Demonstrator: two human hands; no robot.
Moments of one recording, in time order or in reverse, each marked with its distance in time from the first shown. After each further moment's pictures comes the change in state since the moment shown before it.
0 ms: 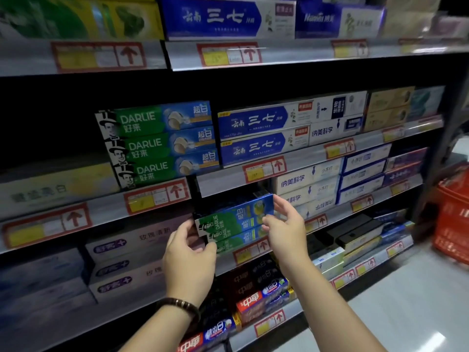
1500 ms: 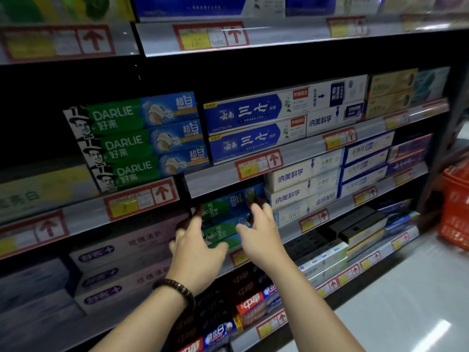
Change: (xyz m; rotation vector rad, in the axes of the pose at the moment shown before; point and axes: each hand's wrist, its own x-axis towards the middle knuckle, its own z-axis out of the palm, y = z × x) left_hand 0.014 -0.007 0.008 1.284 -0.158 0.069; right_hand 0.015 0.019 0.026 -0.517 -0.286 -0.052
